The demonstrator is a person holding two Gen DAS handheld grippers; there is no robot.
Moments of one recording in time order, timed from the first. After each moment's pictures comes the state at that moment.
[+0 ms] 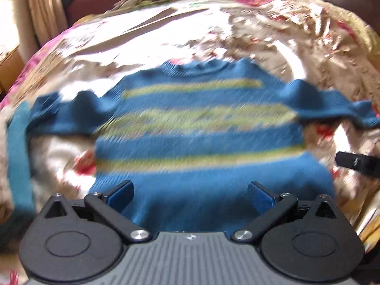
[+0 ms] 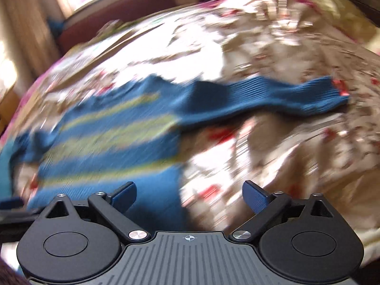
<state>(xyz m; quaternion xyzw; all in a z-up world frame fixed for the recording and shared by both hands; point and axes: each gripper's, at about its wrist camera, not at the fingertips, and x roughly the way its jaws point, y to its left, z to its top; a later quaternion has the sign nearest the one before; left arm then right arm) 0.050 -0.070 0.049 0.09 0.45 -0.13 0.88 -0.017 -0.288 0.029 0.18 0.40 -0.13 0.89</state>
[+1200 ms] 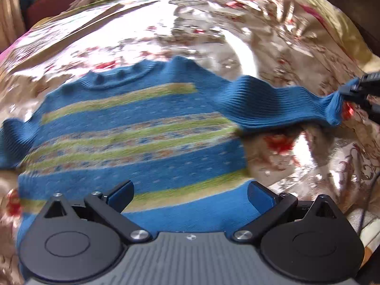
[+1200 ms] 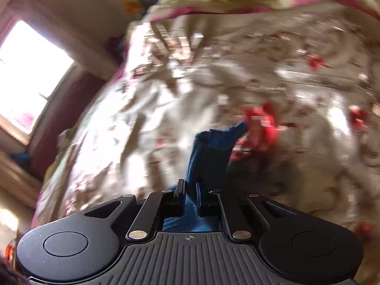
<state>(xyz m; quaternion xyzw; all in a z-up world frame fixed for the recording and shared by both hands) 0.084 -0.148 0.028 0.09 0.47 -0.21 0.85 0.013 -0.488 0.024 0.42 0.25 -0.21 0.85</state>
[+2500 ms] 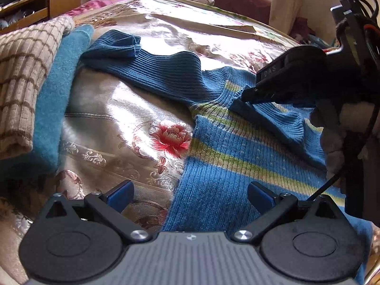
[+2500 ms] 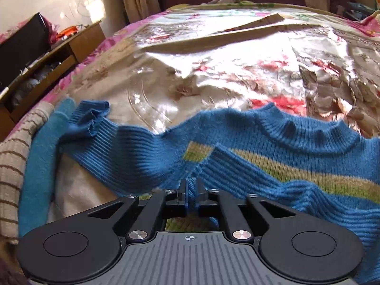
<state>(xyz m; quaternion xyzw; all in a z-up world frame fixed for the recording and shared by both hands) 0.075 0.089 -0.007 -0.11 0.43 -0.04 0.90 0.221 -0.060 0.019 0.05 0.43 0.13 0.89</state>
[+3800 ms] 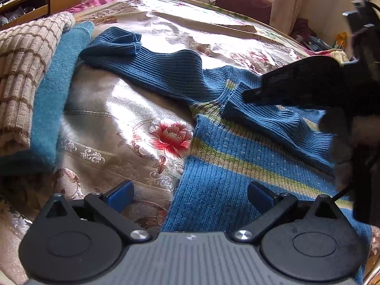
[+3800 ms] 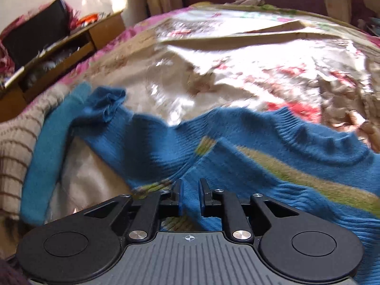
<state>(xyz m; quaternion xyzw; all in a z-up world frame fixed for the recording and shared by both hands) 0.078 0.090 -0.009 -0.12 0.43 -0.04 0.89 0.212 -0.062 0.021 0.02 0.42 0.17 0.89</state>
